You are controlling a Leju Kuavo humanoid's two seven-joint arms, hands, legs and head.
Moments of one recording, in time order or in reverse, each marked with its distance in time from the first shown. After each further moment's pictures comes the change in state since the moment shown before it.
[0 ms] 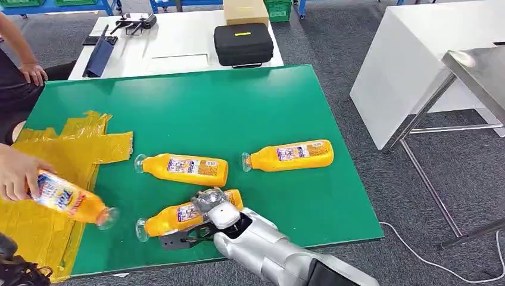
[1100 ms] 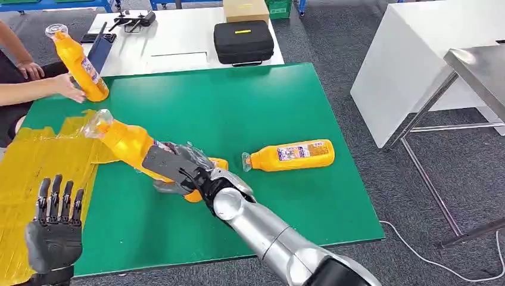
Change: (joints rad) left arm 0.193 -0.072 -0.167 -0.132 0.703 -0.855 0.309; right arm -0.009 0.002 -0.285 -0.350 -0.706 -0.217 -0.237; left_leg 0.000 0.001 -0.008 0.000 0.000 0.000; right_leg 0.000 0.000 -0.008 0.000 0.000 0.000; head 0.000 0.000
